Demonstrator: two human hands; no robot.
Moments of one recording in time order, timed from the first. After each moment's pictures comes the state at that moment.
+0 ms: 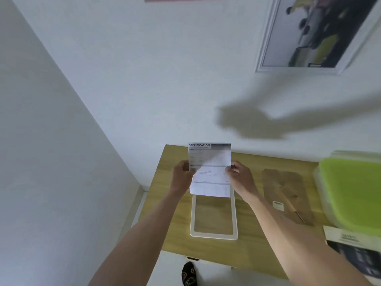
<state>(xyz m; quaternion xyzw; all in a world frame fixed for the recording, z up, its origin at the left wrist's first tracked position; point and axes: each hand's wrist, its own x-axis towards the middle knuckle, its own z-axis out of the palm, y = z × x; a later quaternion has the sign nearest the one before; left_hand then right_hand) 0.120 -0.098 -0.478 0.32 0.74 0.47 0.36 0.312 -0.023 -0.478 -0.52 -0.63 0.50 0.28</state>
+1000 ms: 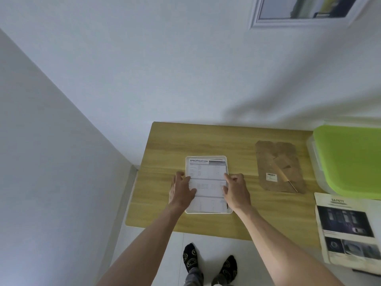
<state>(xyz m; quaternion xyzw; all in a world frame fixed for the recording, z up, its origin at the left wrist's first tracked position) 0.160 -0.159 -0.574 0.48 0.82 0.13 0.29 0.355 -0.095 -0.590 -0.61 -0.73 0.29 0.04</state>
